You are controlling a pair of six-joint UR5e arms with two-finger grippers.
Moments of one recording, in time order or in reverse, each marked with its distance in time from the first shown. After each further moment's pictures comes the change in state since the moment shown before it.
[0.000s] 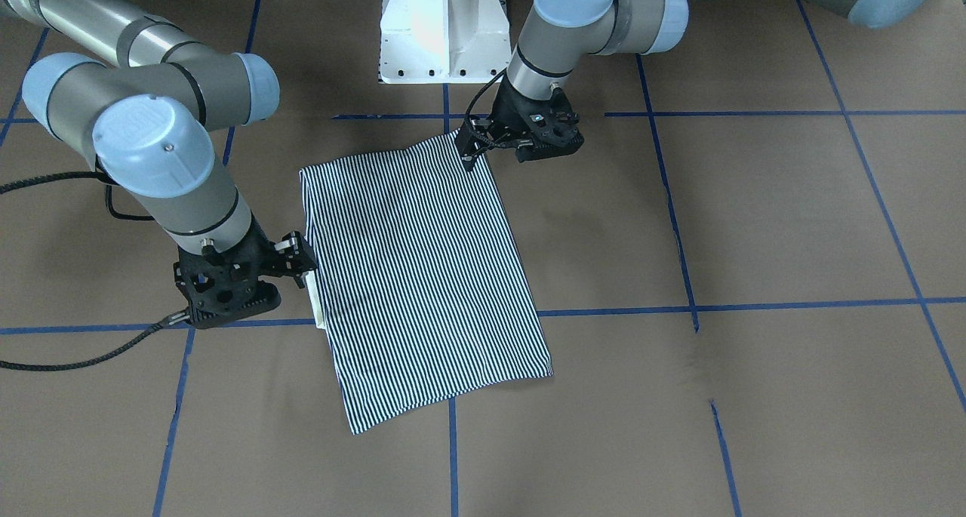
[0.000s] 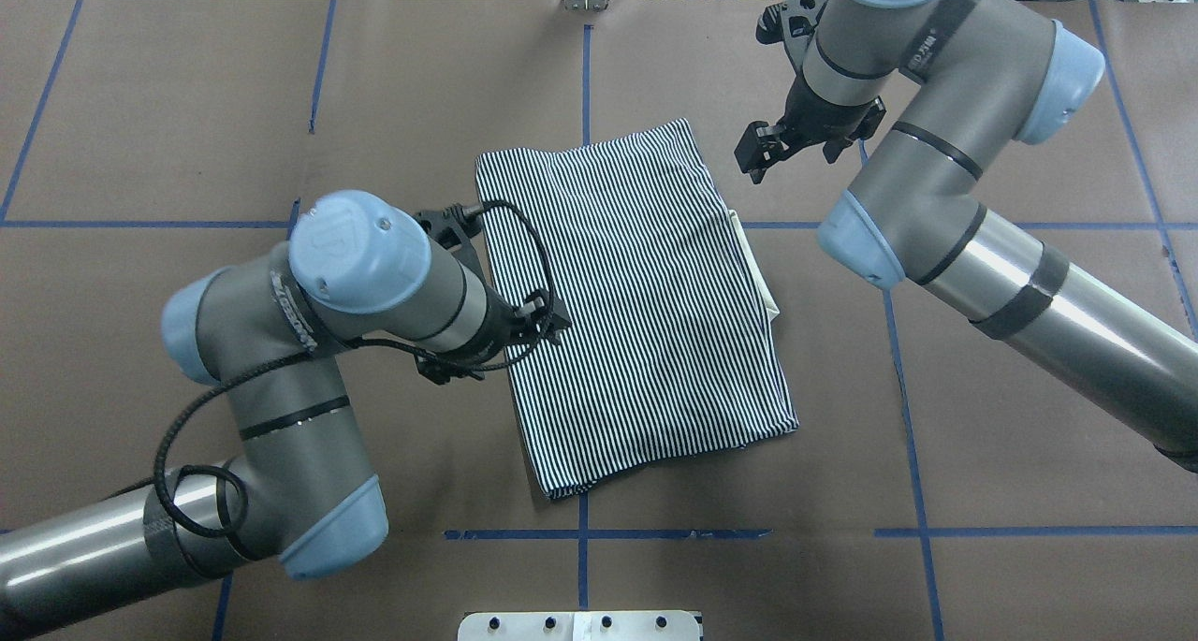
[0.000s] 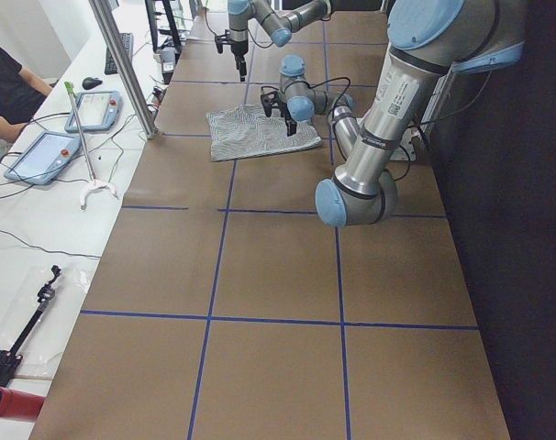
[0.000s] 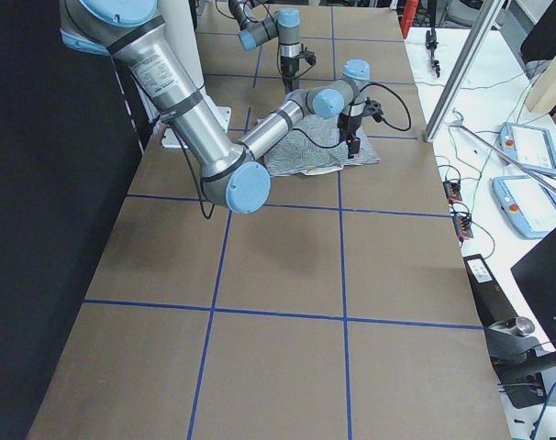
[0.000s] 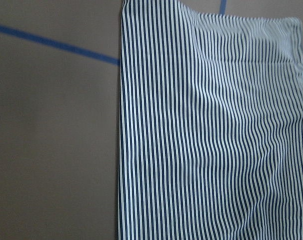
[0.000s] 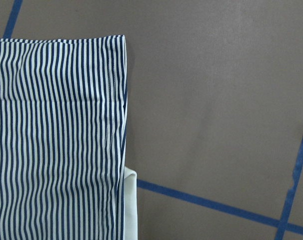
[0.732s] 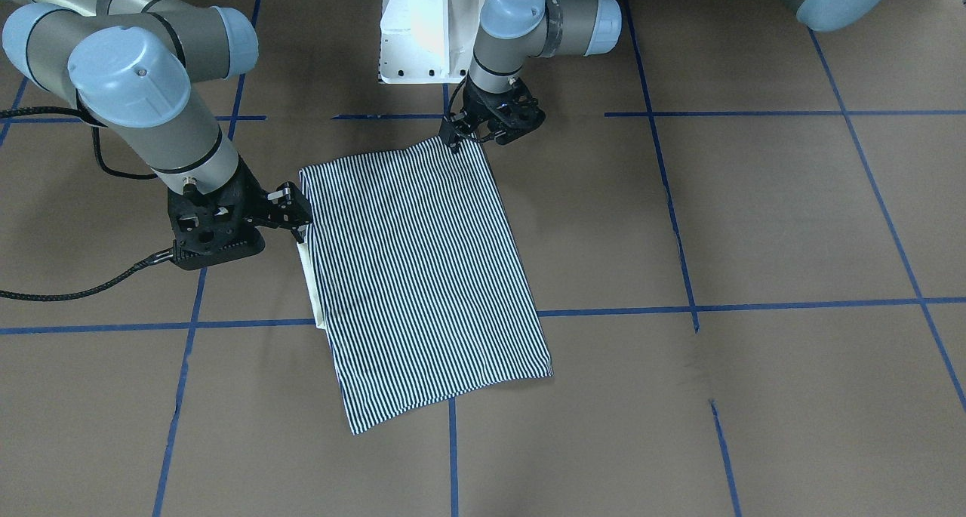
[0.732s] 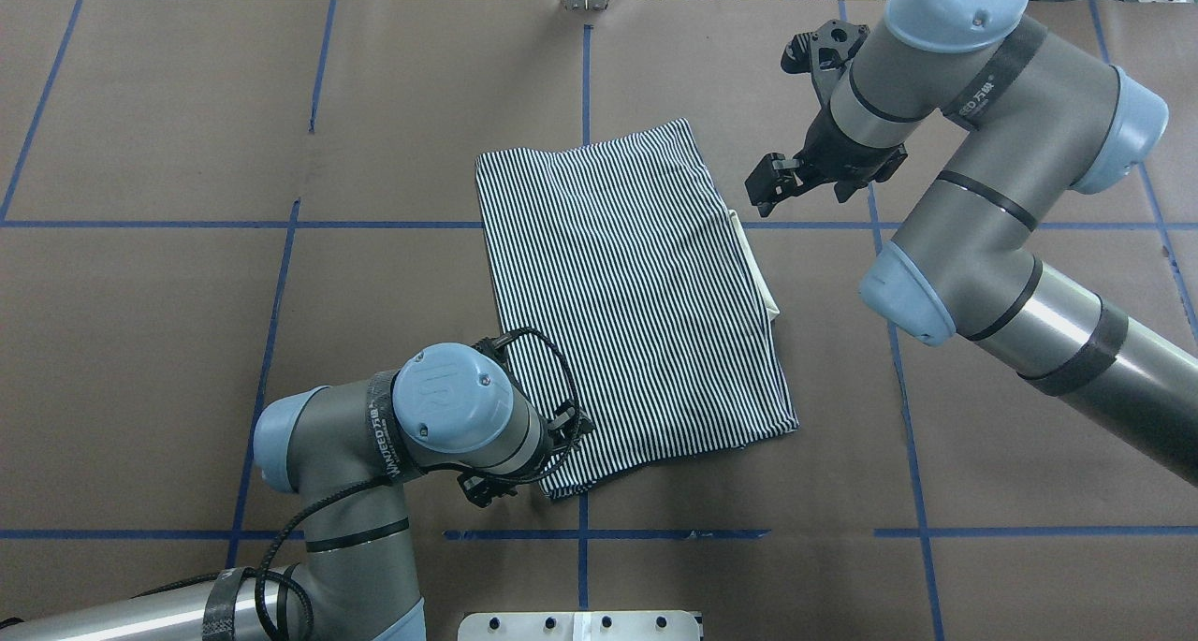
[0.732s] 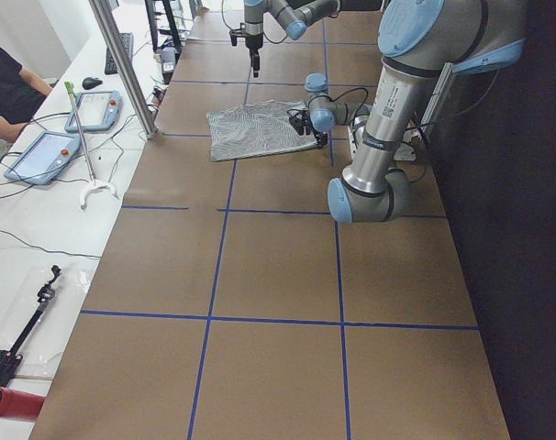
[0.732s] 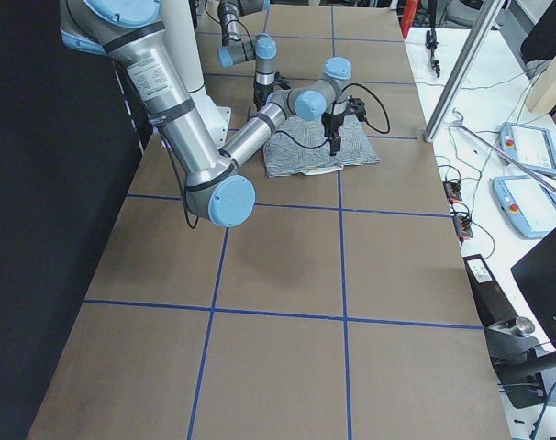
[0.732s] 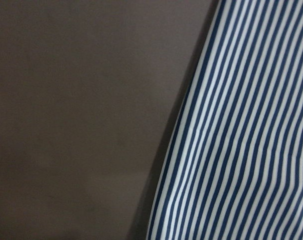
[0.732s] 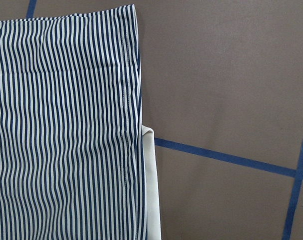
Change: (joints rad) left arm 0.162 -0.014 0.070 0.022 0.070 -0.286; right arm -0.025 -0.080 0.125 0.004 0.019 0.094
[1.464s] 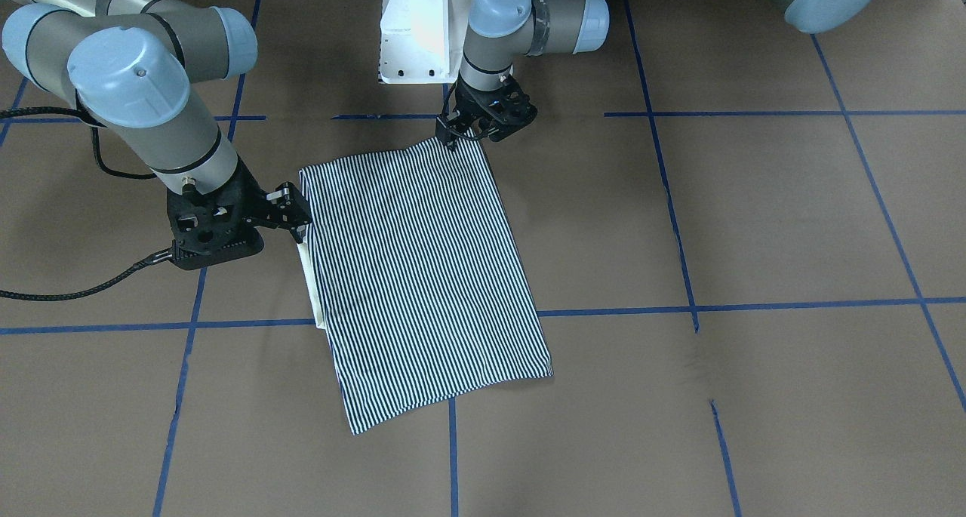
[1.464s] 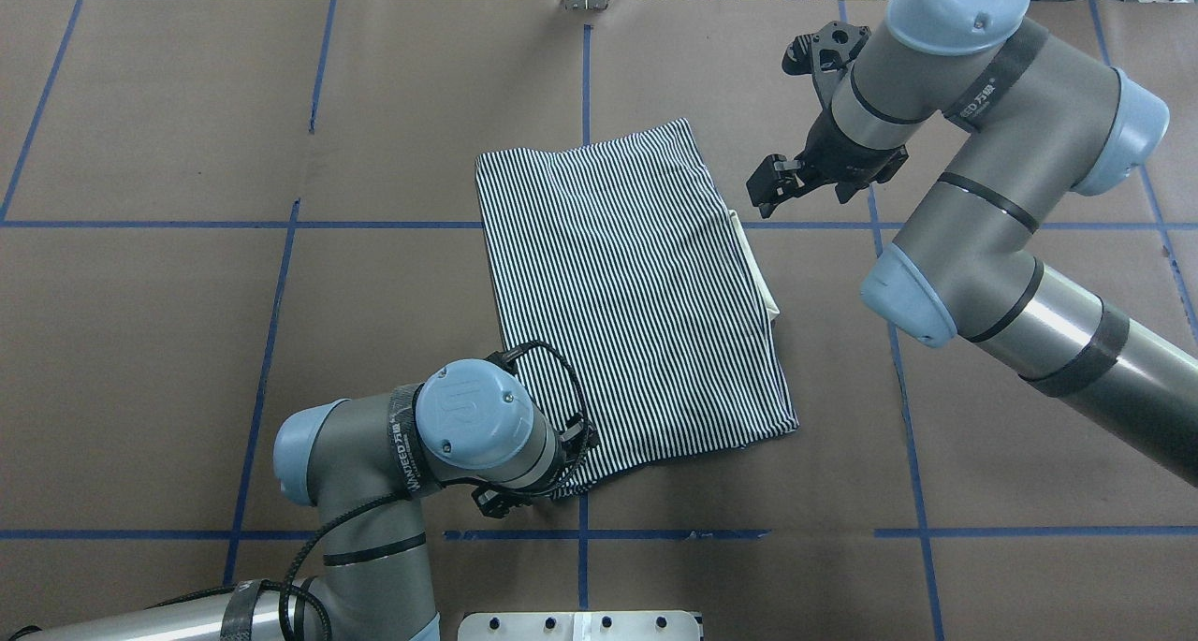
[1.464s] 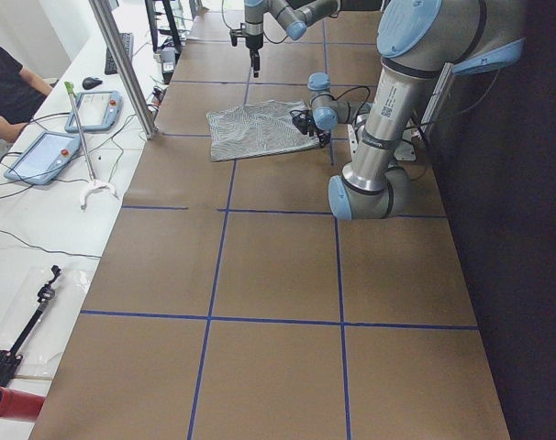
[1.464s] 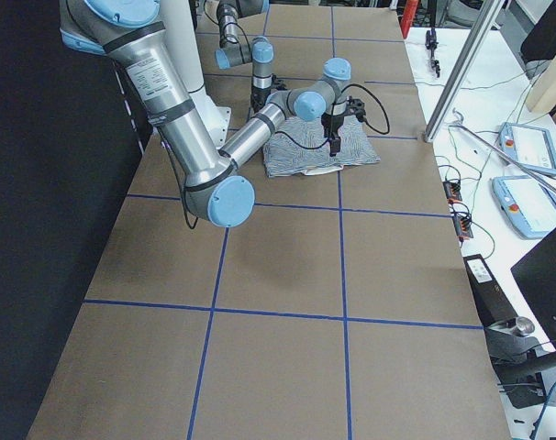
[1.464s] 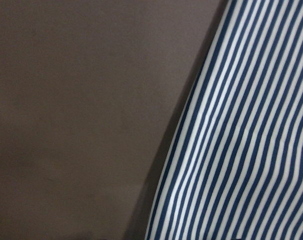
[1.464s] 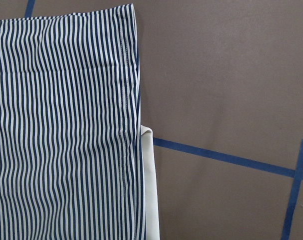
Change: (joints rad) left arm 0.024 -0.023 0.019 0.013 0.012 -0.043; right arm -0.001 -0.003 0.000 0.003 -0.003 -0.003
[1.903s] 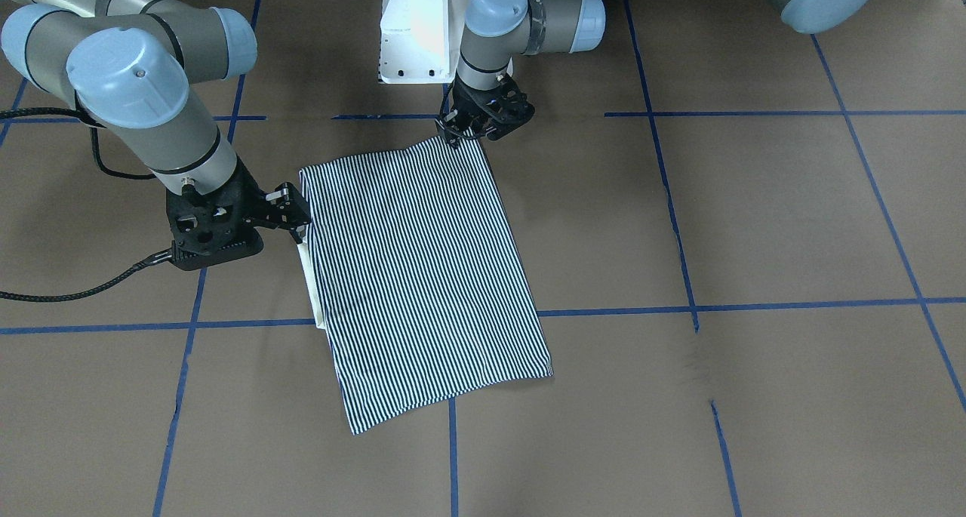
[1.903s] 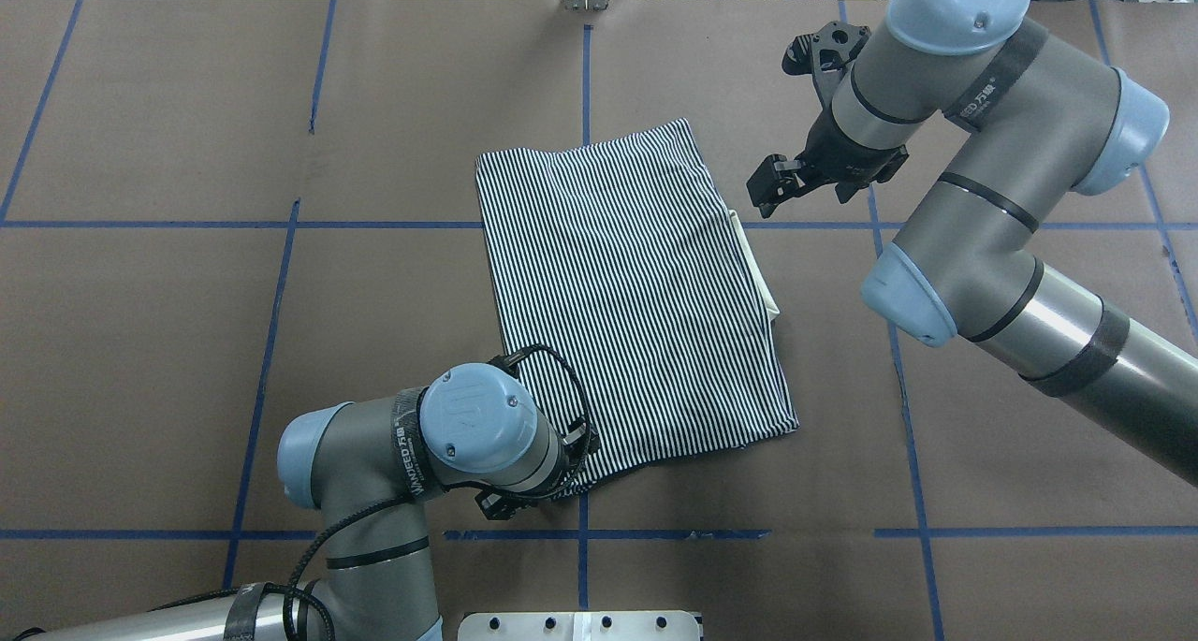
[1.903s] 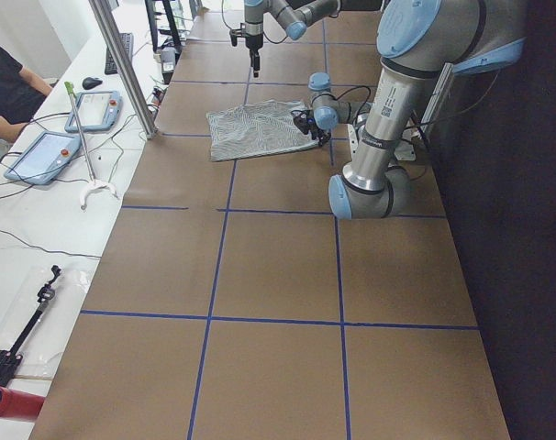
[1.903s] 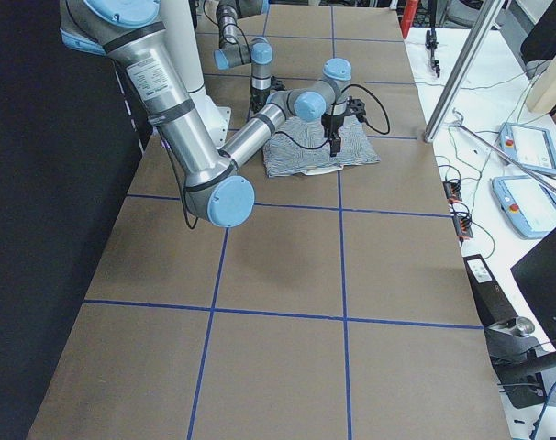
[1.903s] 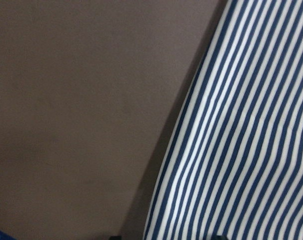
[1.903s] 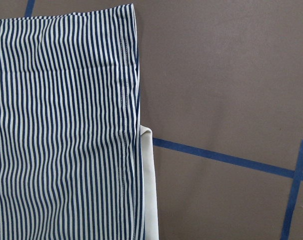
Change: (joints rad) left arm 0.004 -0.005 0.003 0.002 0.007 -0.011; right arm 0.001 -0.001 -0.001 0.001 0.001 -0.004
